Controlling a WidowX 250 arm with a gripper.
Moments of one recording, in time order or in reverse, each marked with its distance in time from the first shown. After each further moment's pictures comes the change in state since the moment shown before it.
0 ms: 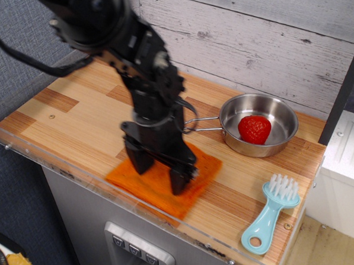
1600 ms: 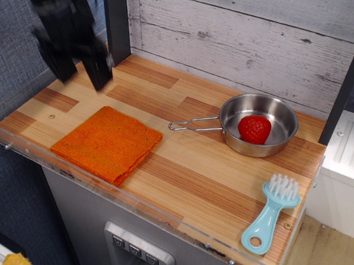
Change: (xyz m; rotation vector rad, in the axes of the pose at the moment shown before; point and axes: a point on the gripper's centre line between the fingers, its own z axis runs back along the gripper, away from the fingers) arm 0.032 0.114 0.092 -0.071 -0.096 0.155
